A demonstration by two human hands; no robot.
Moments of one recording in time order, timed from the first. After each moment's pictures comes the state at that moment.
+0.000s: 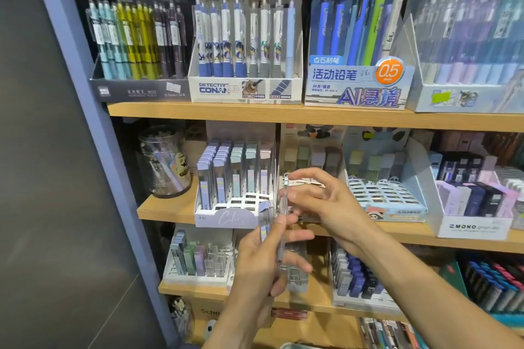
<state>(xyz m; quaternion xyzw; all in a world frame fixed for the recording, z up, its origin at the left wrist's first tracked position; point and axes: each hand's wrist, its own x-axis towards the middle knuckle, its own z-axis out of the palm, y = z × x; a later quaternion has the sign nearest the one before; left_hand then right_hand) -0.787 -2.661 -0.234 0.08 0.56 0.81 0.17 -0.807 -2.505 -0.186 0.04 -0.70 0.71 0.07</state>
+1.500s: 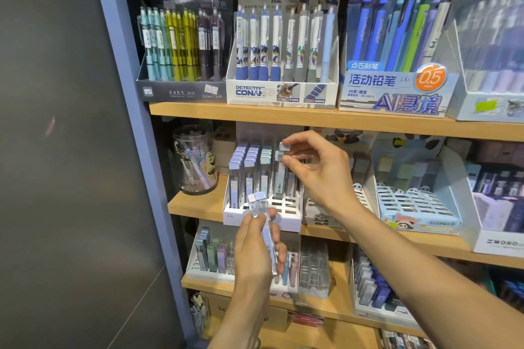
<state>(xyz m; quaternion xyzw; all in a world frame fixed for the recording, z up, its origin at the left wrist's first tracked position) -0.807 -2.692 -0.232 -0.02 0.54 0.84 0.02 -0.859 -2.556 -0.155 0.17 -0.78 0.49 0.35</state>
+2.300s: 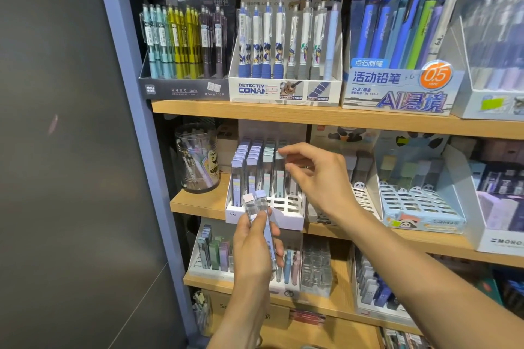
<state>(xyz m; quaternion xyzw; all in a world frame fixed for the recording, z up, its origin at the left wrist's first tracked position) -0.810 -2.696 -0.234 -0.04 0.54 0.84 0.01 -0.865 -2.555 -0.167 0.16 -0.84 0.39 0.34</state>
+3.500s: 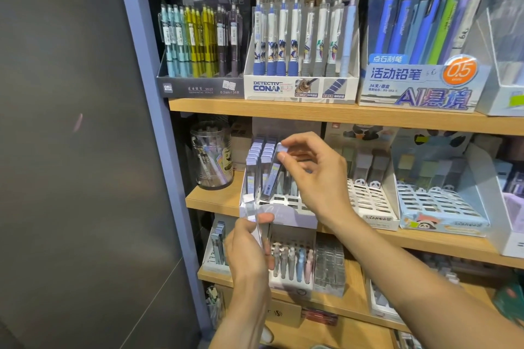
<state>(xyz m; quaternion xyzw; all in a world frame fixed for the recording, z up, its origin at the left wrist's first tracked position) -0.806 -2.712 -0.230 -0.19 0.55 0.82 -0.04 -0.856 -2.594 -0.165 0.17 -0.75 0.52 0.36</state>
